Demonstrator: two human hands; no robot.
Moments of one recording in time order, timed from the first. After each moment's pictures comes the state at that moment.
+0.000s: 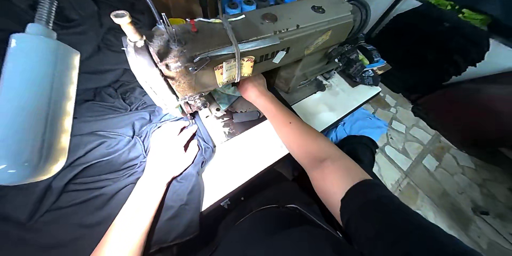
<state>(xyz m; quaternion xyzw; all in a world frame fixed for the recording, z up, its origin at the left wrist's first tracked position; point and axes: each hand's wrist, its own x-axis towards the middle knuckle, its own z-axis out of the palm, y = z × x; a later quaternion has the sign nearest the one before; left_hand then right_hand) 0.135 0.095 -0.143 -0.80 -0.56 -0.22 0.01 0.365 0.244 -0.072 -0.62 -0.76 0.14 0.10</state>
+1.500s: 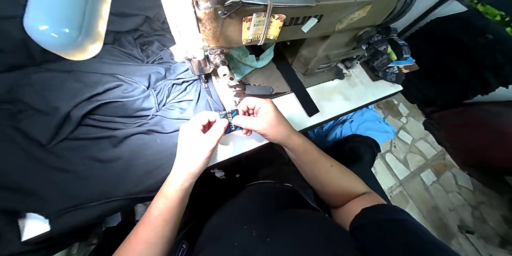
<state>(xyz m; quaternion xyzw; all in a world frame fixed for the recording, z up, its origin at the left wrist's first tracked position) 0.221 0.012 -0.095 -0.52 -0.57 -0.53 -0.34 0.389 0.088 -0.084 -0.27 -0.68 0.58 0.36</state>
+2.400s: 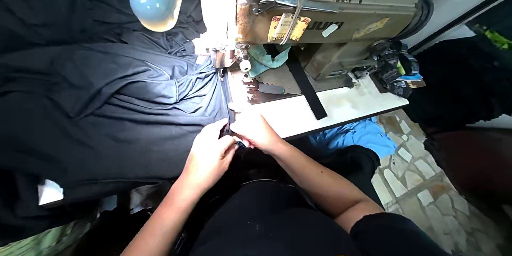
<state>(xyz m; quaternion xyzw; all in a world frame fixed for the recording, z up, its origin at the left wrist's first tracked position) 0.212 -0.027 -0.126 -0.72 -0.59 -0.35 -0.11 0.358 0.069 -0.110 -0.37 -0.63 0.65 0.22</state>
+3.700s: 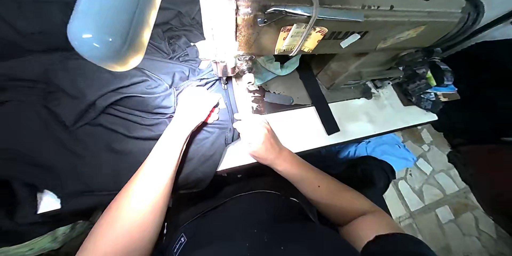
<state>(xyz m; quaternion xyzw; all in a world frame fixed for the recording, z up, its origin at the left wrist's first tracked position) 0.169 0.091 -0.086 -0.39 -0.77 -0.30 -0.41 0.360 0.092 -0.154 -0.23 -0.90 0.12 0.35</state>
